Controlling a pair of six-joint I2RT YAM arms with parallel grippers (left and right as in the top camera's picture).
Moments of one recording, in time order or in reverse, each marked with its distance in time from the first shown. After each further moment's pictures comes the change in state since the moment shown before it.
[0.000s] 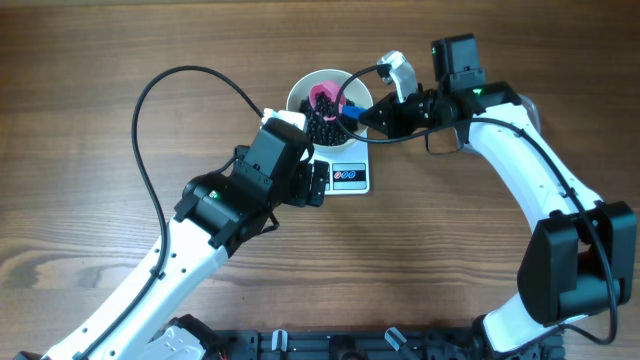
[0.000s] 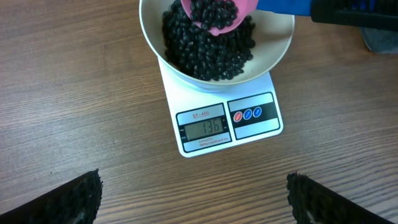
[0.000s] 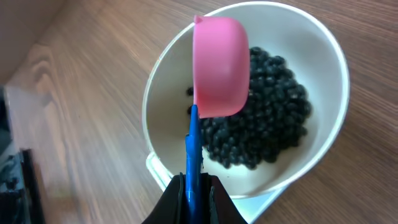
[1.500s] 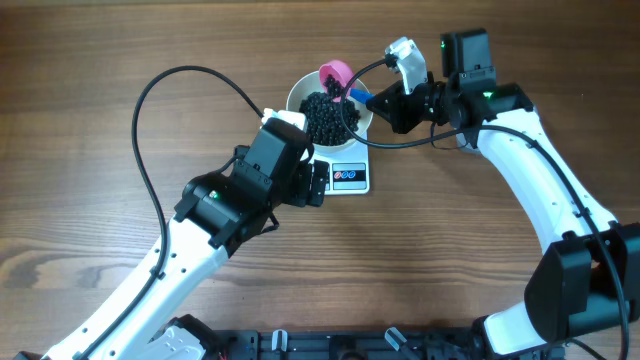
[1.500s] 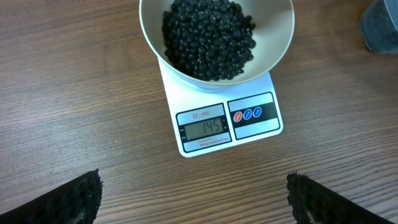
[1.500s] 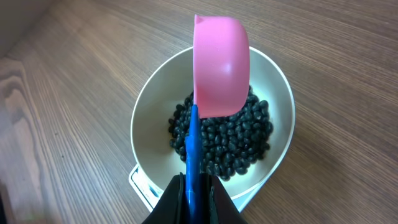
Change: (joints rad) left arm 0.000 0.000 0.000 0.000 0.000 0.000; right arm -0.001 -0.073 0.000 0.048 0.085 0.027
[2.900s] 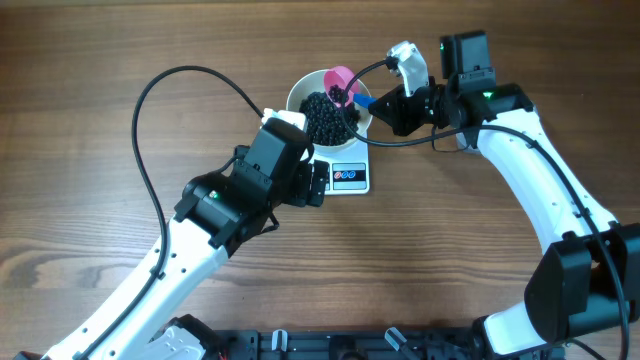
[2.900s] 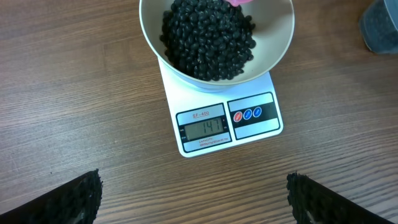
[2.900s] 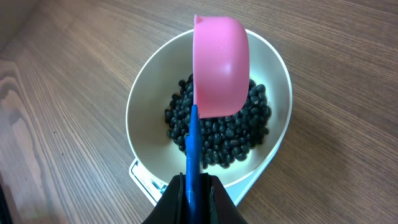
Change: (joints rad) left arm 0.000 0.000 0.000 0.000 0.000 0.000; right arm 0.001 -0.001 0.000 -0.042 0.023 0.028
